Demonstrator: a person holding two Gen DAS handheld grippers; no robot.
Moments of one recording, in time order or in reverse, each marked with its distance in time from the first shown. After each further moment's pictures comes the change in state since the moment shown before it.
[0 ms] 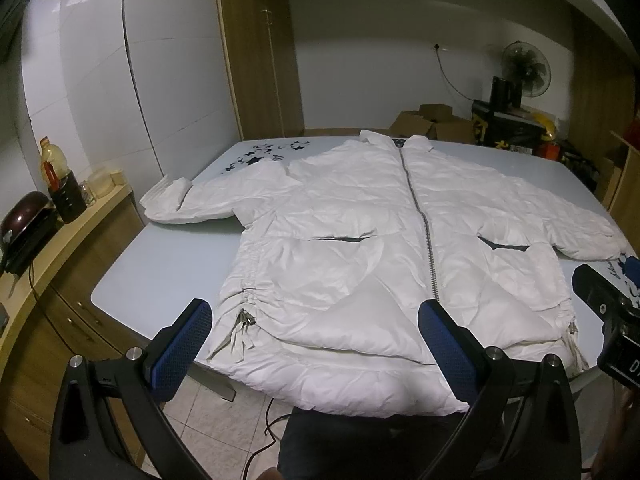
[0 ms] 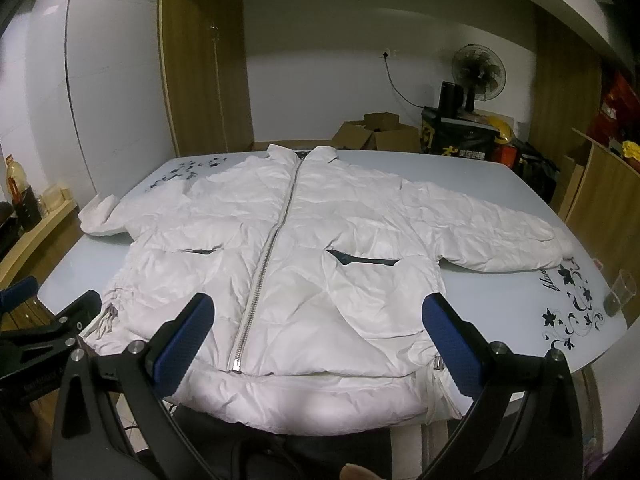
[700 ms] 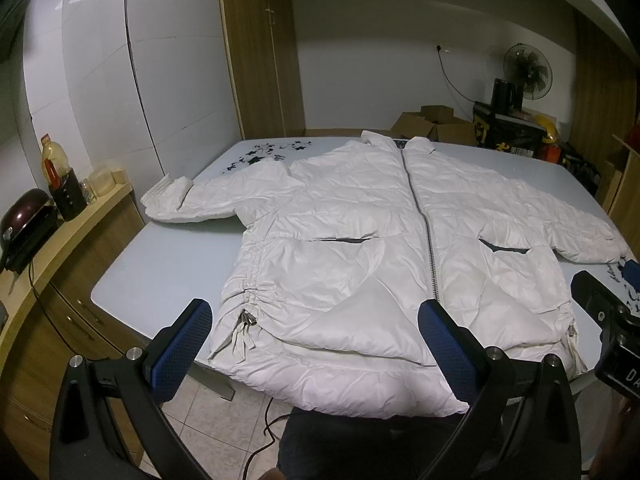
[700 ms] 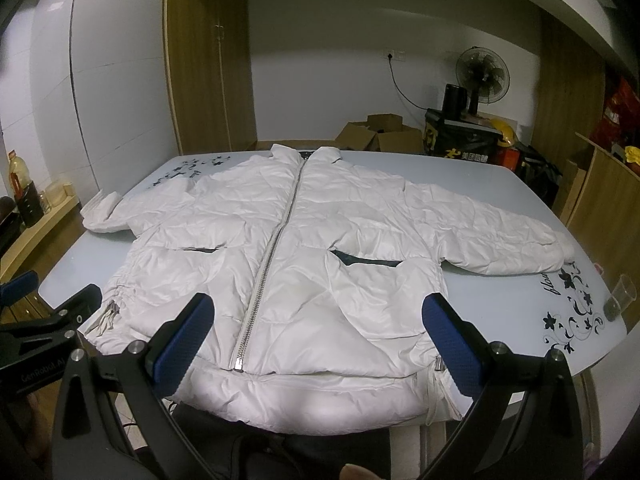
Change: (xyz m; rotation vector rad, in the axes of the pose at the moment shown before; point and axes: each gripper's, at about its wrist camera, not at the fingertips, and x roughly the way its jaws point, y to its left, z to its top) left arm 0.002 0.002 0.001 -0.007 0.000 0.001; right arm 0.000 0.003 0.000 -0.009 0.000 0.000
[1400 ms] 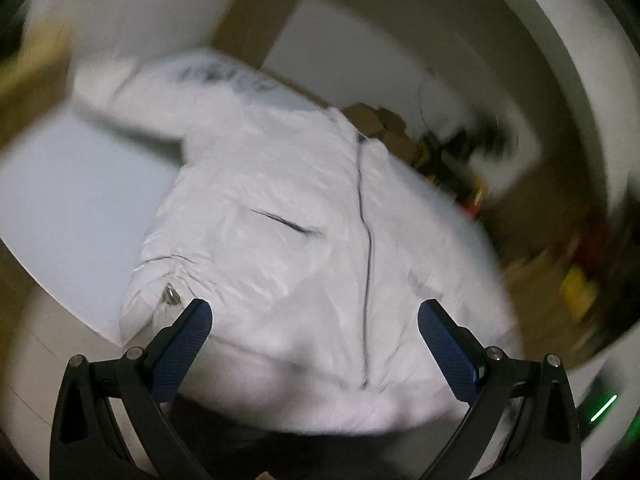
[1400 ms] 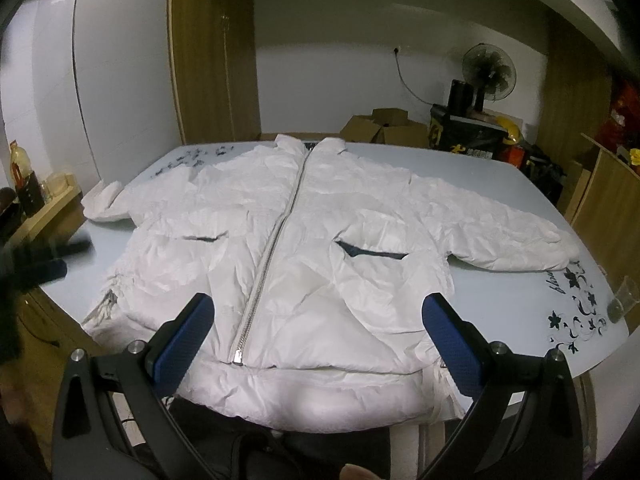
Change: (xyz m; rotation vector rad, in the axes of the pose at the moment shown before) left arm 0.090 0.131 0.028 -0.533 0.208 -0.527; right arm 0.012 0.004 -0.004 -0.024 0.037 0.014
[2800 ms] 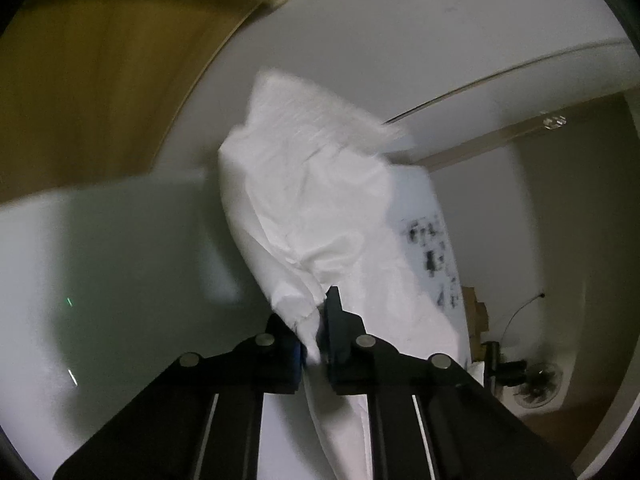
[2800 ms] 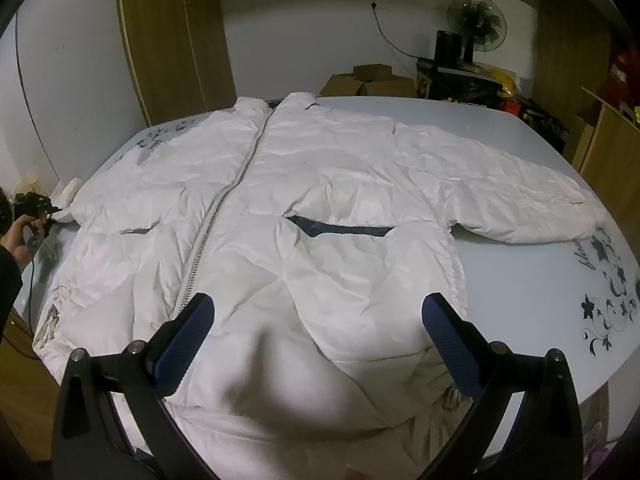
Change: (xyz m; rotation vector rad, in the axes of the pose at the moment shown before) left arm 0.089 0.275 0.240 -0.569 -0.317 0.188; right arm 0.097 -0.051 -0.001 0.097 0.105 -0.021
